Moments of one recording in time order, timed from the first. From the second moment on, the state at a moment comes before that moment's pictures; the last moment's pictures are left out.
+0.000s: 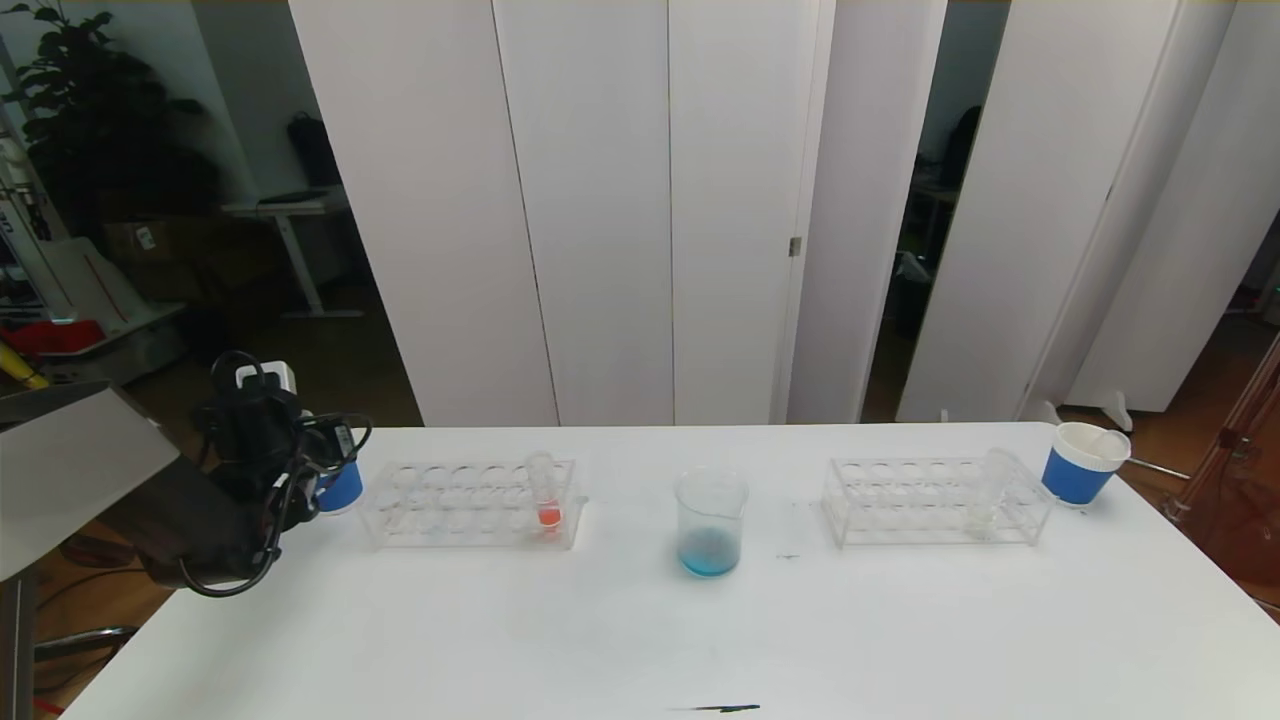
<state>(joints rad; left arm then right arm) 0.19 2.32 -1.03 -1.12 0.30 -0.01 0.00 0.00 -0.05 0.11 -0.01 0.02</state>
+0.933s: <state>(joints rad) 0.19 2.17 -0.95 -1.12 0.30 0.05 0.00 0.00 -0.05 0.11 -0.01 0.02</state>
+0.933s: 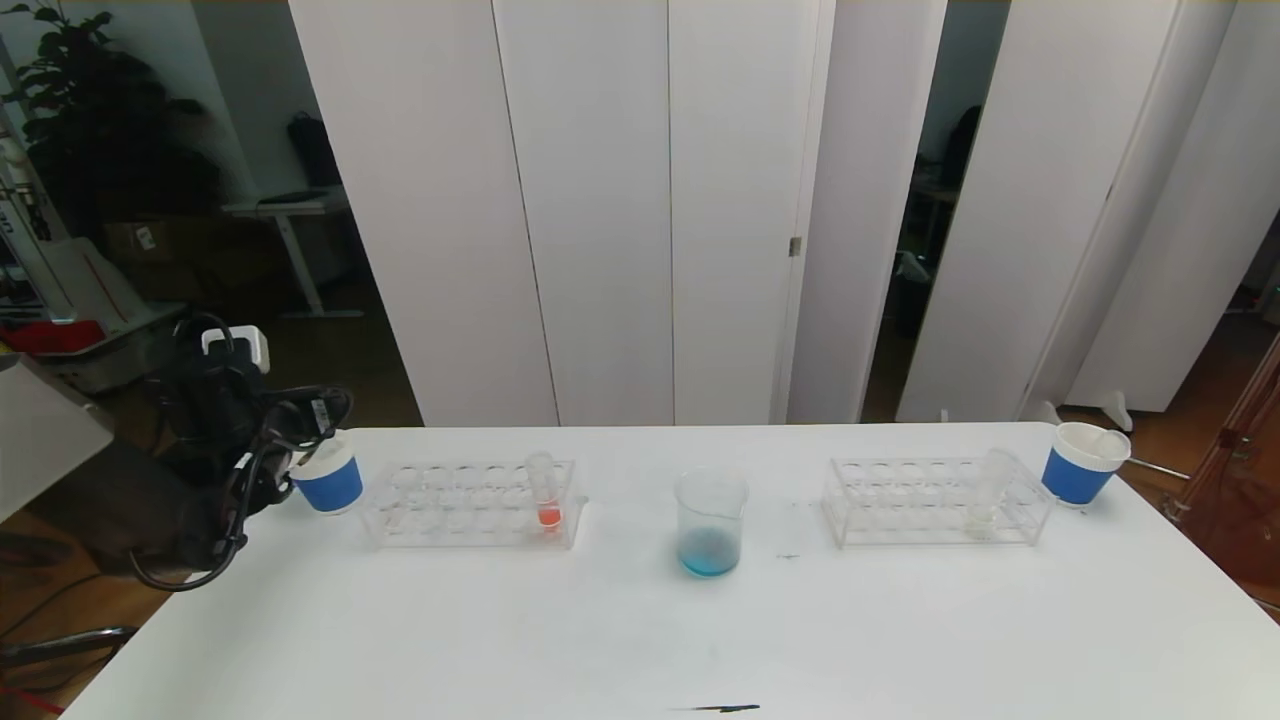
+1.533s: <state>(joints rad) 0.16 1.77 -0.70 -0.93 0.28 0.11 0.00 0.00 -0.05 0.11 -0.01 0.02</state>
